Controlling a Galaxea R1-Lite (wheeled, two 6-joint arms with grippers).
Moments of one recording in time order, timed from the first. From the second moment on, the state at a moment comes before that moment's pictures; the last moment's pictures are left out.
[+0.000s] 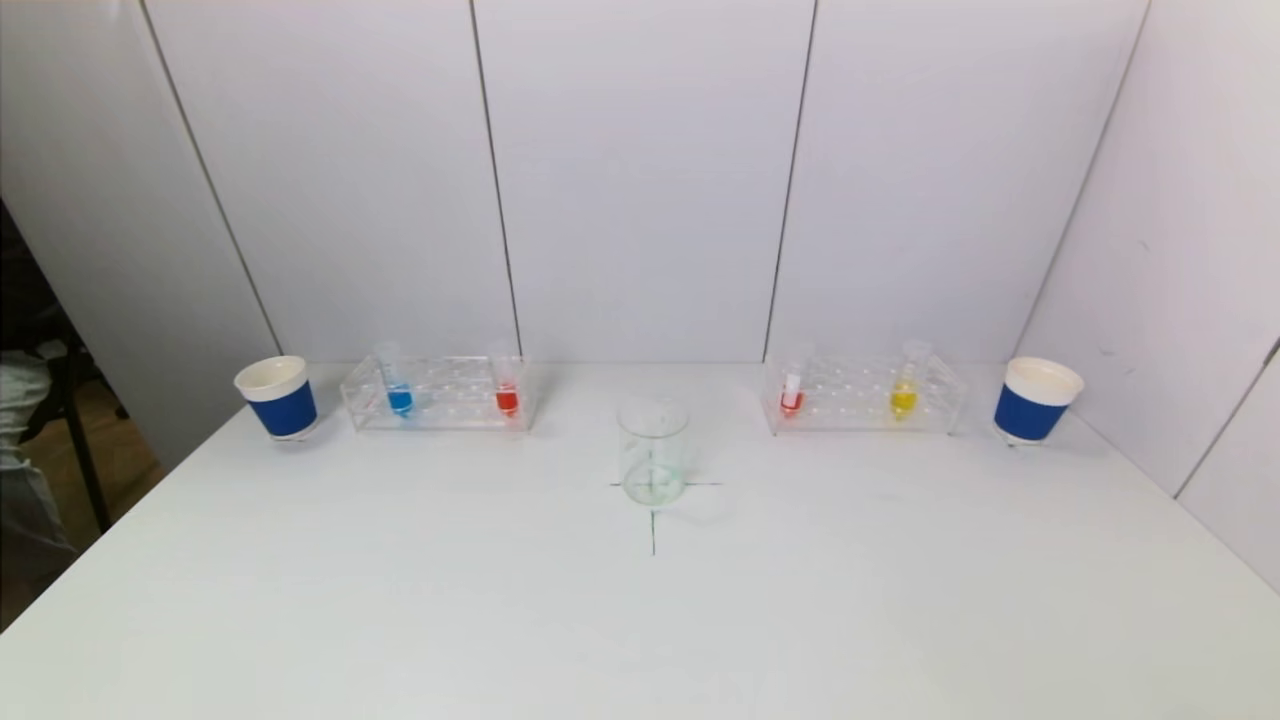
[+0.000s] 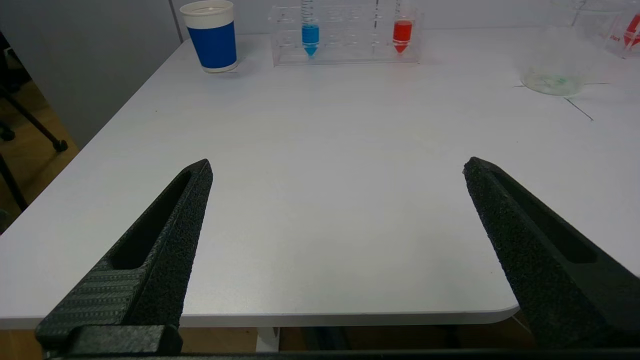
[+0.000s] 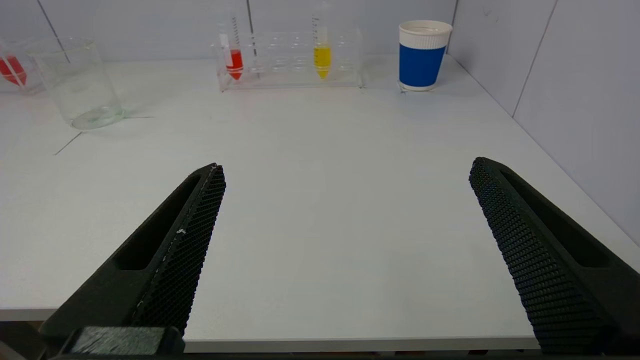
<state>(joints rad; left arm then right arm) 0.00 0.00 0.00 0.00 0.00 0.00 0.01 0.00 0.00 0.00 -0.02 0.04</state>
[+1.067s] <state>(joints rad) 0.00 0.55 -0.43 -0.13 -0.02 0.06 0.01 0.00 0.00 0.00 -0.02 0.04</state>
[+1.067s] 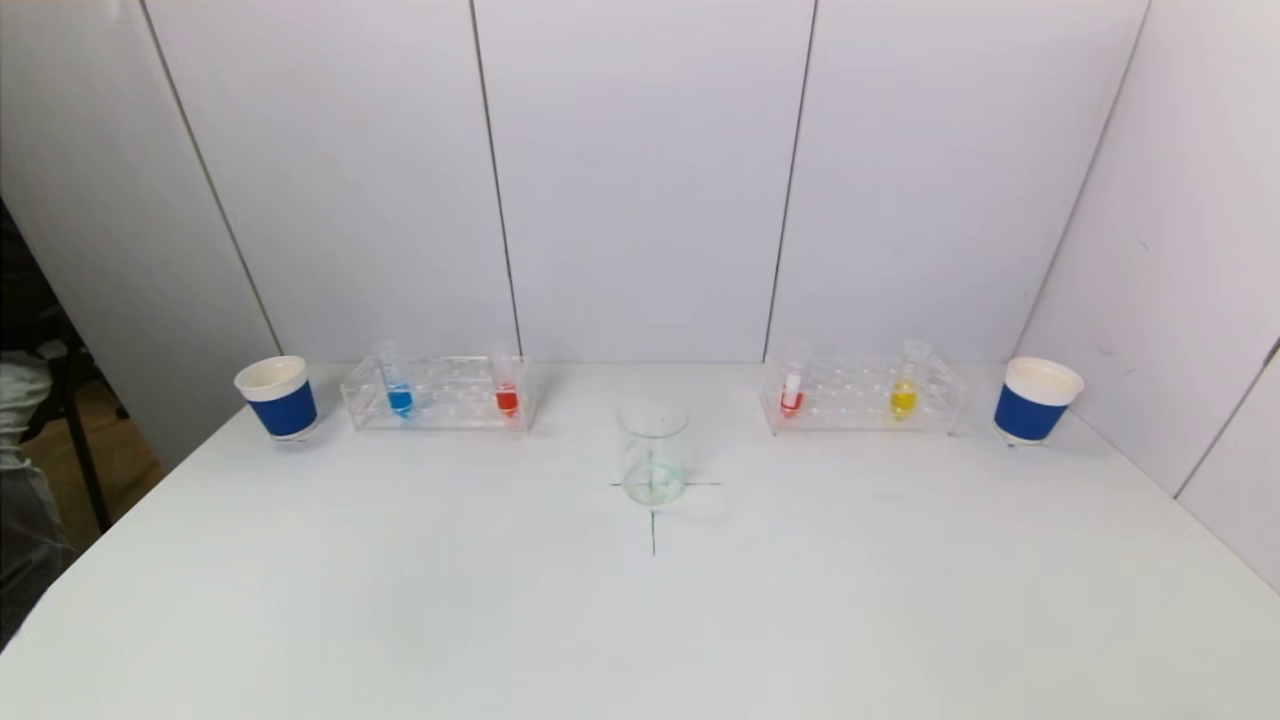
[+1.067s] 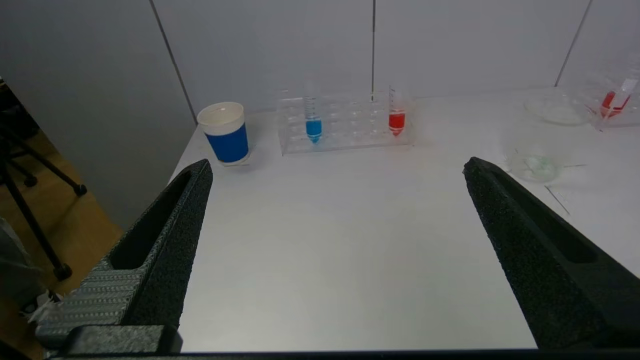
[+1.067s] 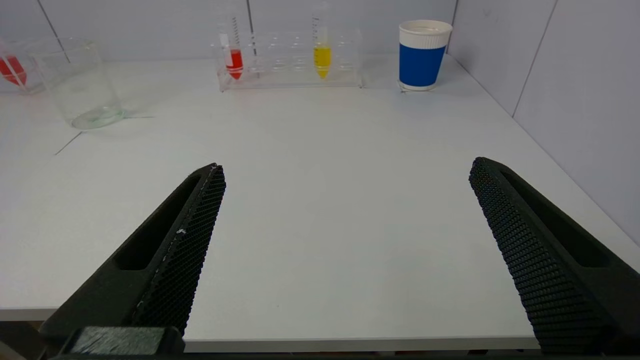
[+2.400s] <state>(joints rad) 0.03 1.96 -0.43 -1.51 -0.08 0.05 0.01 0.00 0.00 0.00 -0.02 0.04</state>
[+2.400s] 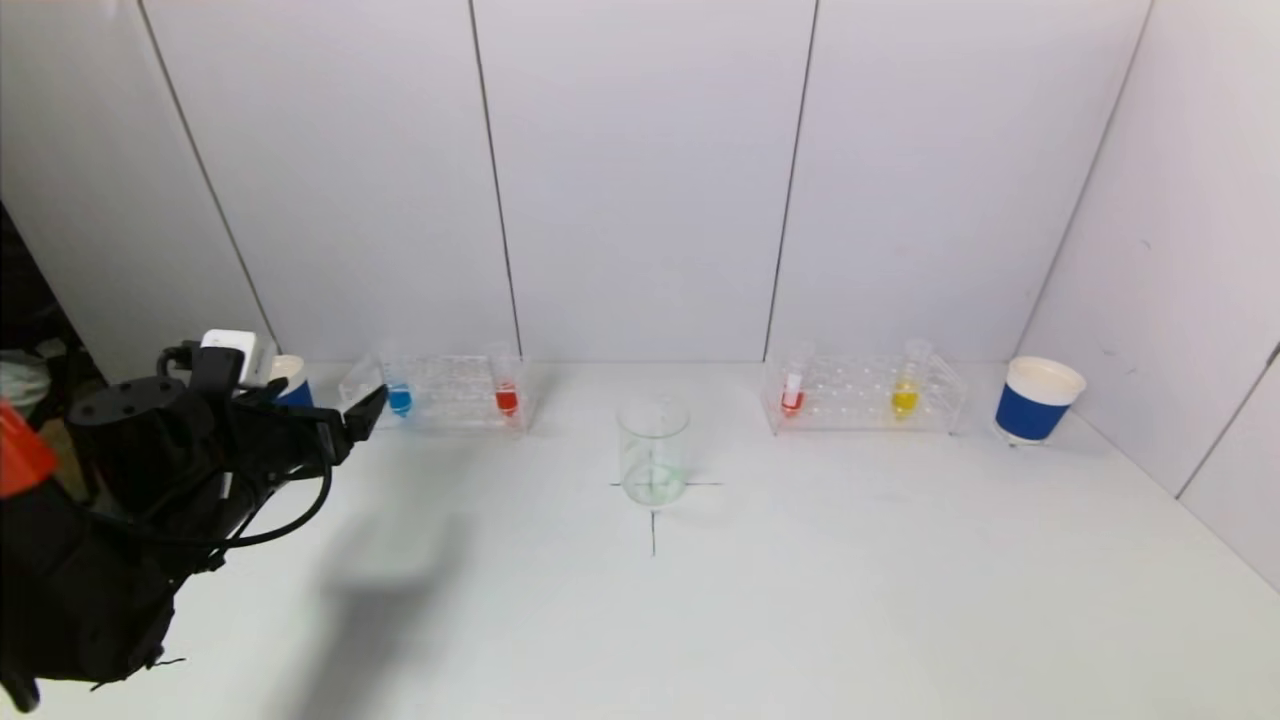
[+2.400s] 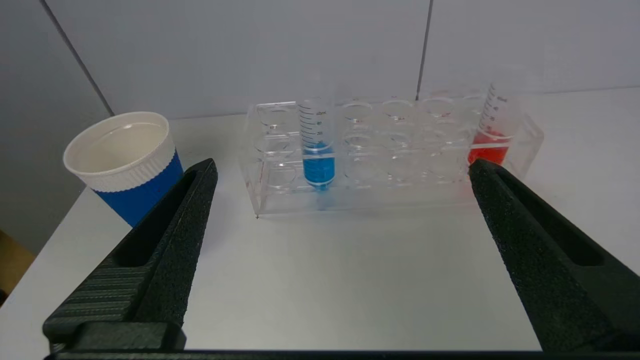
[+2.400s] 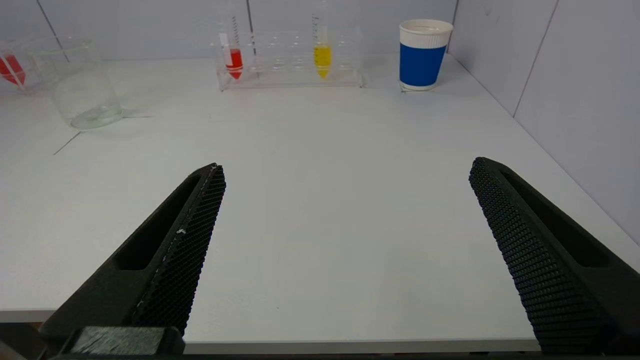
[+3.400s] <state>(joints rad) 0.06 2.22 -0.65 -1.52 -0.13 0.06 0.01 0.00 0.00 0.00 -0.02 0.04</state>
